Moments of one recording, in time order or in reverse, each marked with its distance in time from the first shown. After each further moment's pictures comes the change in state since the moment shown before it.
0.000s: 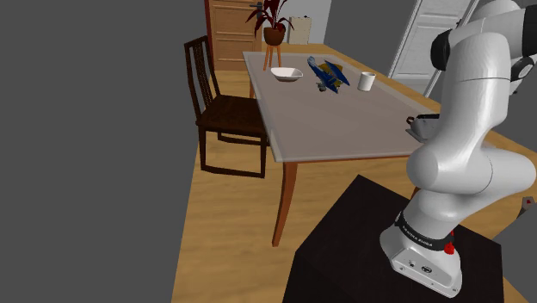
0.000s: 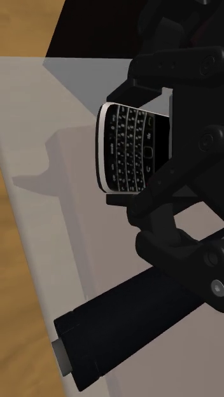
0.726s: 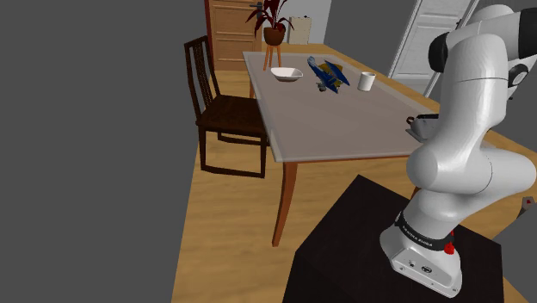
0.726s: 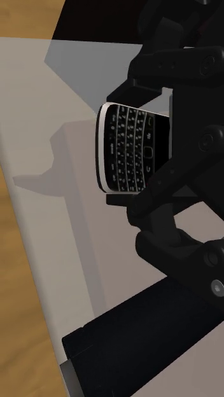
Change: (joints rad) arm -0.010 0.026 0.021 -0.026 0.026 0.045 -0.016
